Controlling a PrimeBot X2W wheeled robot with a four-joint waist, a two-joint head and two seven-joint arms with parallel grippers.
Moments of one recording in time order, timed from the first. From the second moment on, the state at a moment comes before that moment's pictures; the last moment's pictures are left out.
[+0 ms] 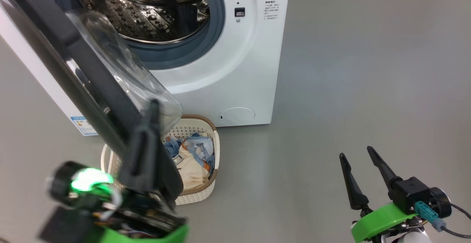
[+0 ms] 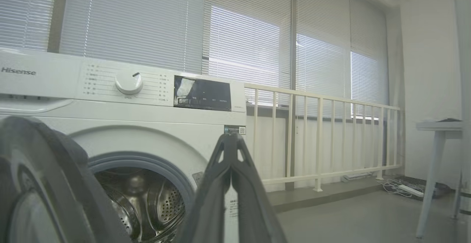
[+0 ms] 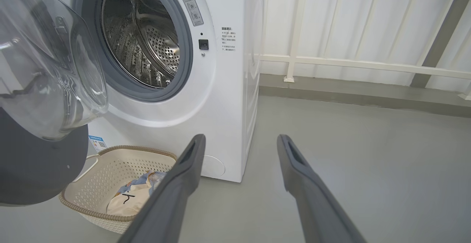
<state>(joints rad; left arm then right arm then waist) -0.11 0.04 -0.21 -0.46 -0.24 -0.12 -0.26 -0.09 -0.06 -0.02 0.18 0.04 0.13 -0.25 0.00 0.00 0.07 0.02</state>
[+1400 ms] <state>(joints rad) -0.10 0.05 -0.34 0.00 -0.31 -0.13 -0.26 -0.13 -0.08 0.01 0.22 0.05 0.13 -0.25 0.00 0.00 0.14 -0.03</state>
